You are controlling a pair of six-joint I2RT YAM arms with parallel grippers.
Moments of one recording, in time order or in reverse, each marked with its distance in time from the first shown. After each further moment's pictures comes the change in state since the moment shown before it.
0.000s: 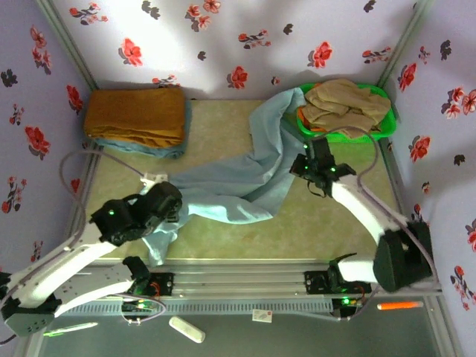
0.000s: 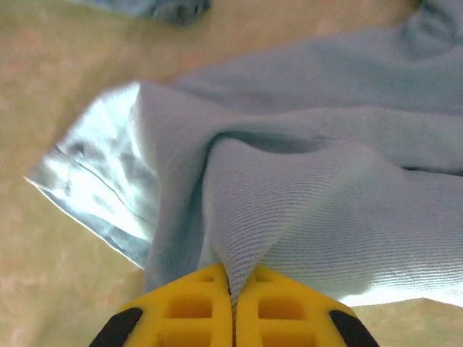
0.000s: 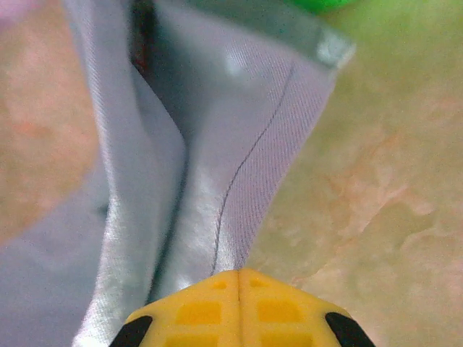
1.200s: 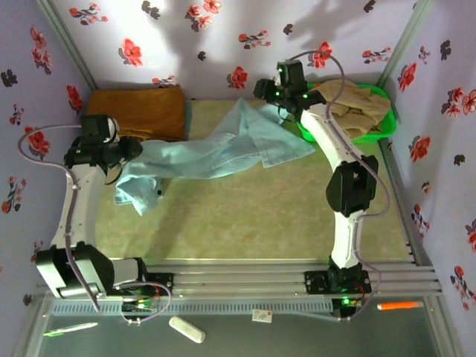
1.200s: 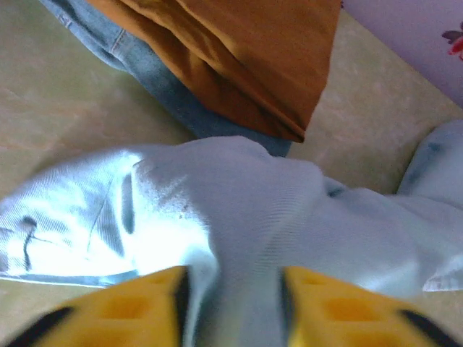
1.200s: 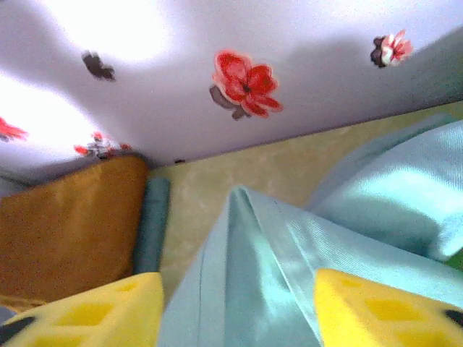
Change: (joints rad) left arm 1.038 0.444 0.239 0.312 0.689 0.303; right arm 0.023 0.802 1.107 -0.101 -0.201 -0.100
